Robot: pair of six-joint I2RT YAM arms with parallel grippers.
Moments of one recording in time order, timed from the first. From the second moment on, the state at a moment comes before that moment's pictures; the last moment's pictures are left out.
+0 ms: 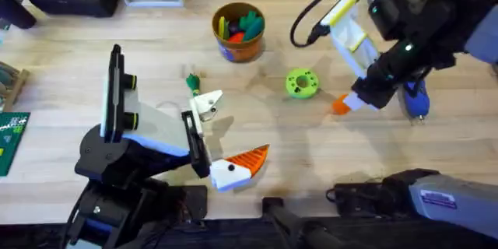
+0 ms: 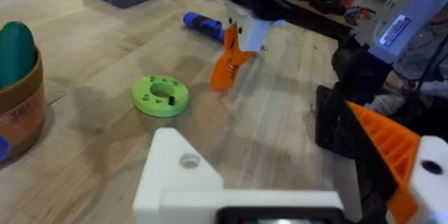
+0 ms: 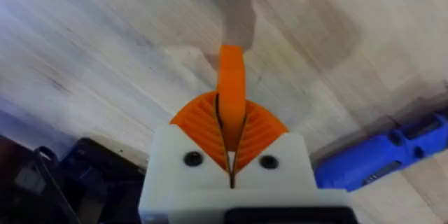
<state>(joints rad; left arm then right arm) -0.27 0.01 0.01 -0.10 0.98 -0.18 0.21 1.36 0.99 -1.17 0.00 -0.60</state>
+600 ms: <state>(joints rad) -0.27 0.01 0.01 -0.10 0.98 -0.18 0.21 1.01 1.14 -1.10 -0.36 -0.27</state>
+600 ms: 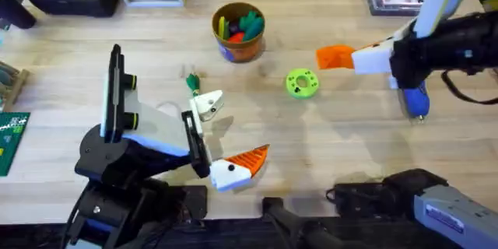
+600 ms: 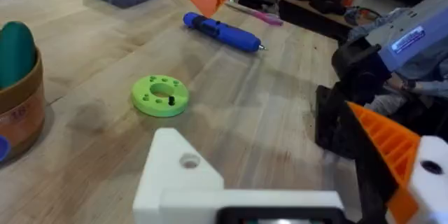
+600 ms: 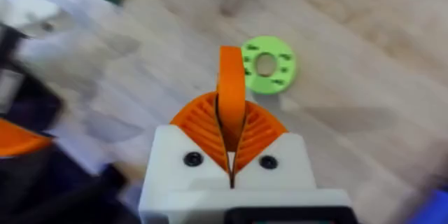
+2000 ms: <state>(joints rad) -0.27 0.01 0.01 -0.10 0.98 -0.18 0.40 0.92 0.40 0.02 -1.03 0.96</state>
